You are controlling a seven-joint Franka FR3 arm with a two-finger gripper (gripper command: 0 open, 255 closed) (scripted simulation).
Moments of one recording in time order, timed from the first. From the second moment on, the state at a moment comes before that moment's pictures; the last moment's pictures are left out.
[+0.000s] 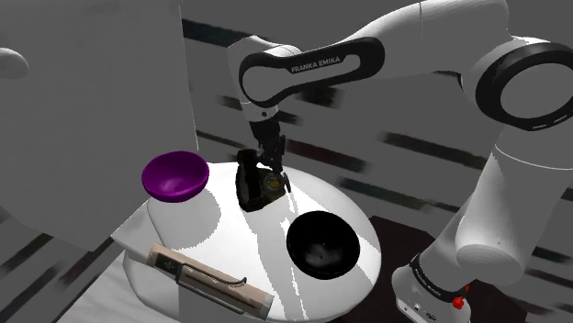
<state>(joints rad) 0.22 0.25 0.29 -1.77 -0.04 1.60 0.07</state>
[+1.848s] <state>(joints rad) 0.21 -0.13 0.31 -2.38 -0.13 2.25 -0.49</state>
